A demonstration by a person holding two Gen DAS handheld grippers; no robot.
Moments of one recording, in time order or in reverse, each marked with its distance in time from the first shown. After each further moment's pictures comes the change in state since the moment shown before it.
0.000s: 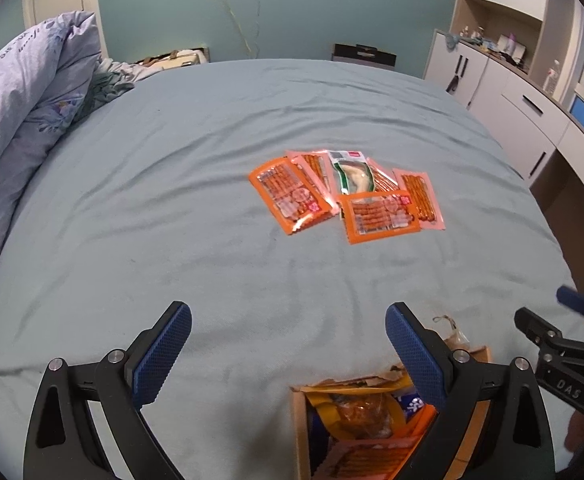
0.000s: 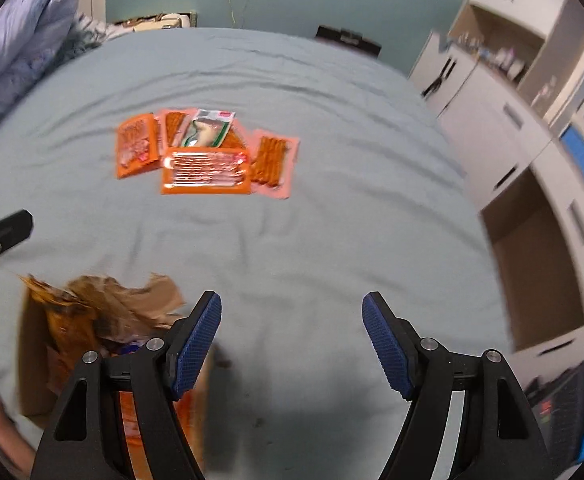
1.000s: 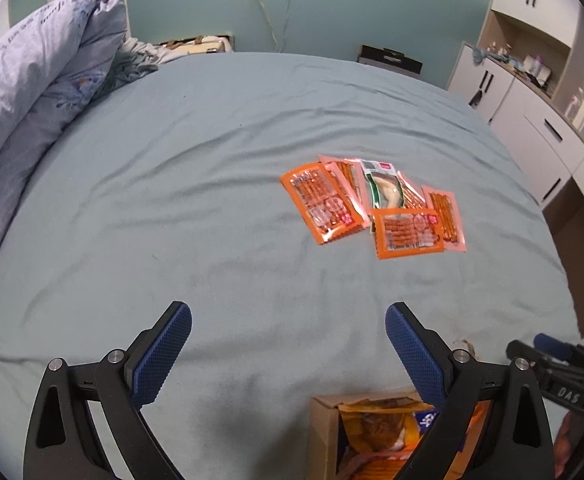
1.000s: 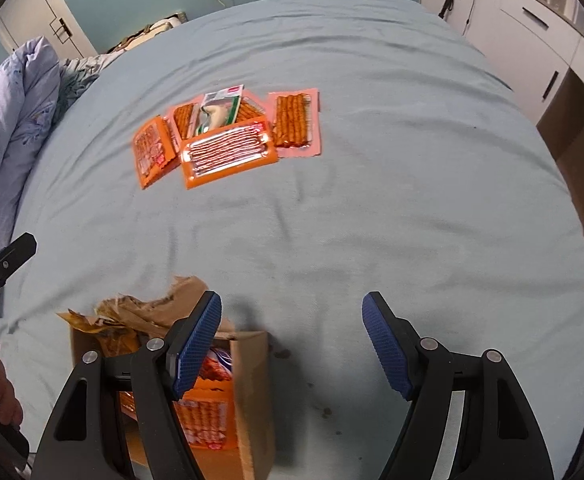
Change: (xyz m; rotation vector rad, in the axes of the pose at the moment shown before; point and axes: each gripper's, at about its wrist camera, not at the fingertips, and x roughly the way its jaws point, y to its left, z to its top) left arm 0.006 0.034 0.016 -0.107 0.028 0.012; right arm 0.036 -0.060 0.012 0.223 0.134 0.261
